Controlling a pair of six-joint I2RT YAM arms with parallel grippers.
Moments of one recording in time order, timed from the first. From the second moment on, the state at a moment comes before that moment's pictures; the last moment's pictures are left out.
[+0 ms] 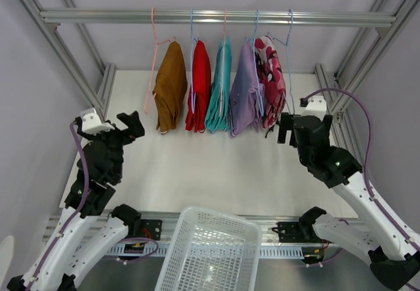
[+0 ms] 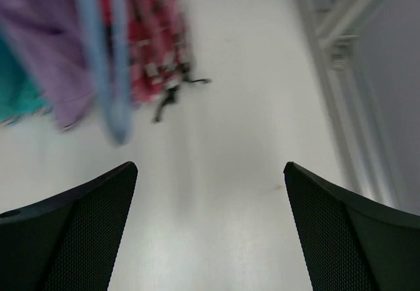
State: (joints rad) left arm -0.47 0.52 0.80 -0.25 -0.64 -0.28; right arm 0.60 0.89 1.03 -0.69 0.77 0.28
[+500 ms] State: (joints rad) left arm -0.46 0.49 0.77 -0.20 -0.59 -0.22; right arm 0.89 0.71 0.96 -0.73 0.09 0.37
